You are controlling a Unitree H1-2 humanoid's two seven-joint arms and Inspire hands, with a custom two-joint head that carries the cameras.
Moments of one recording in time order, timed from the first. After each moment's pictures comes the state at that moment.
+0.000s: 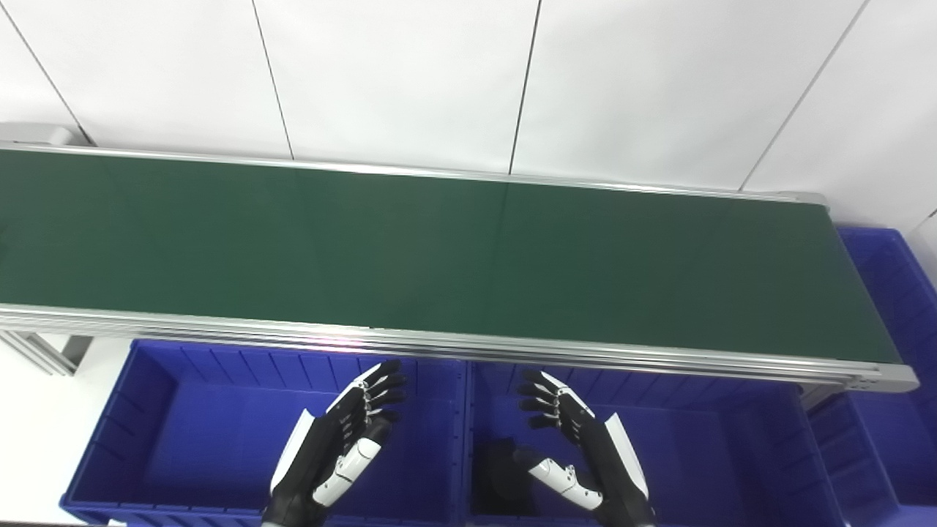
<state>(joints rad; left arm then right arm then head) 0.39 0.07 -0.18 -0.13 0.06 -0.25 -0.13 0.25 -0.07 0.26 0.00 -0.25 -0.26 0.06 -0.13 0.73</state>
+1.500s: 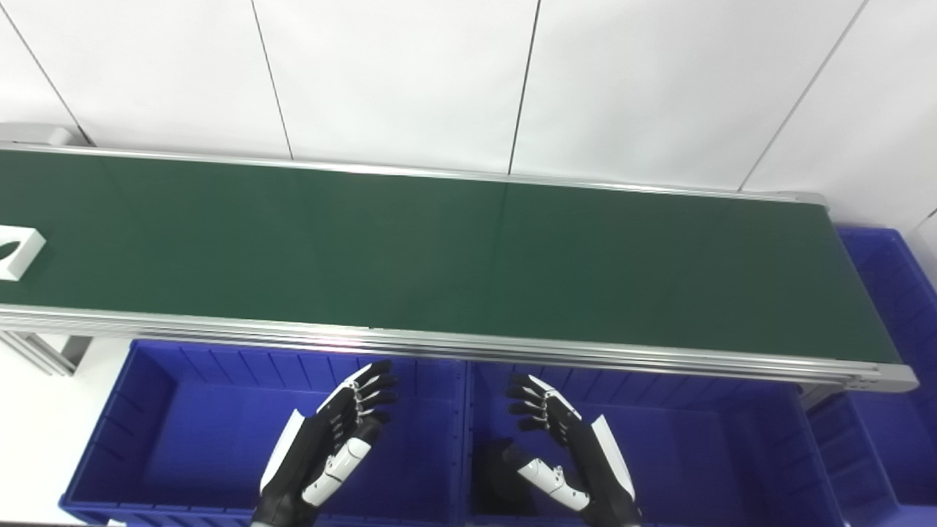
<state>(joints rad) 0.39 0.09 -0.16 -0.13 0.03 -0.25 -0.14 0.24 -0.05 0.27 0.03 -0.27 -0.26 0.06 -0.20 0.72</state>
